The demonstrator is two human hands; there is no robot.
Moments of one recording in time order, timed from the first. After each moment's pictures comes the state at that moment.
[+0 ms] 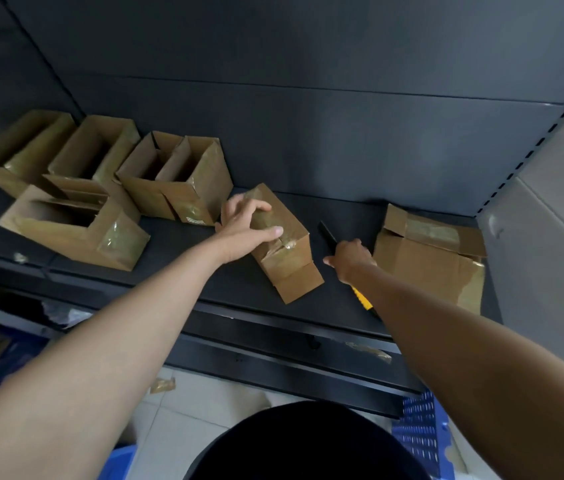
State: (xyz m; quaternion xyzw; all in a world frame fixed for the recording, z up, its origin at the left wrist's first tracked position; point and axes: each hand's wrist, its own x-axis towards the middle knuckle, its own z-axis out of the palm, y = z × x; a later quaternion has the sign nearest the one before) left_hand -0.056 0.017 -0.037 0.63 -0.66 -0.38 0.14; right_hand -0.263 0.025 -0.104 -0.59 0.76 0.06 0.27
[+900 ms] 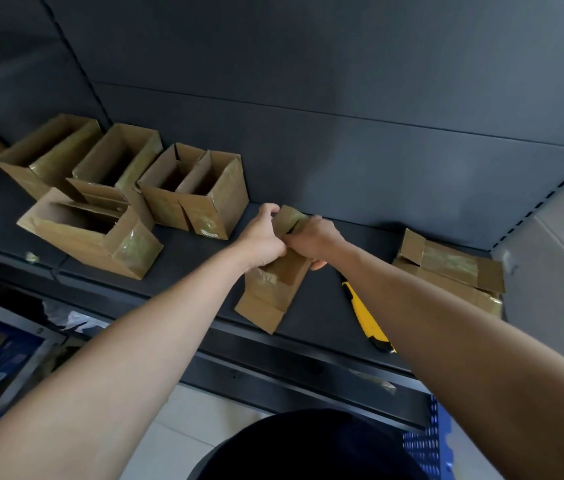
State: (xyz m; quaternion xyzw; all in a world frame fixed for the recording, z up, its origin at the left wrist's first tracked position) left_hand -0.064 -0.002 -0.033 0.66 -0.60 -0.40 0.21; right_hand -0.185 -0.016 -0.026 -0.57 0.72 -0.06 0.39
